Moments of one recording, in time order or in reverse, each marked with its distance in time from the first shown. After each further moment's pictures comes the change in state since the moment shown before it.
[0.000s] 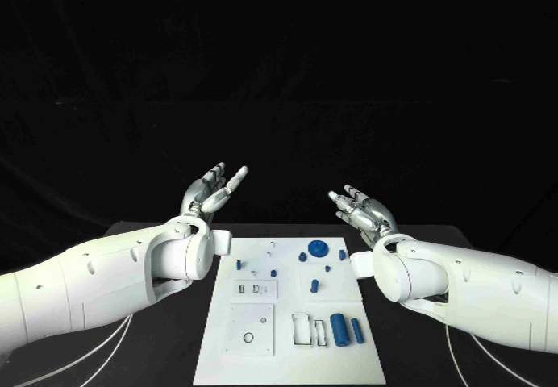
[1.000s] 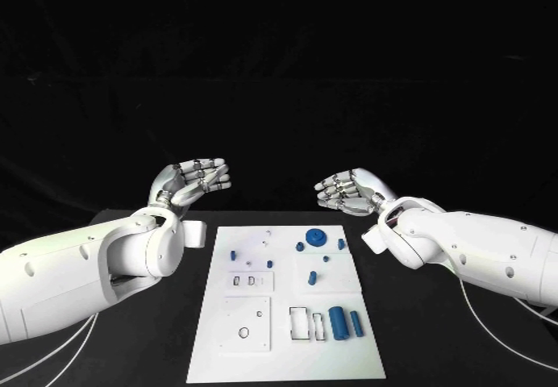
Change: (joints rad) left arm 0.062 -0.139 -0.004 0.129 0.018 0.069 0.051; left_hand 0.376 0.028 0.142 -0.056 0.005 0.676 0.080 0.227 0.134 0.839 0.059 0.147 0.050 0.775 -0.019 0.277 0.169 0.124 0.660 -0.002 0.278 0.107; right arm 0.131 -0.001 -0.040 -0.131 -0.677 0.108 -0.125; right_hand 0.183 -0.134 0.245 -0.292 0.035 0.735 0.083 0.215 0.127 0.850 -0.080 0.086 0.038 0.810 -0.106 0.226 0.114 0.085 0.619 -0.028 0.302 0.131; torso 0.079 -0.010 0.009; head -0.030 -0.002
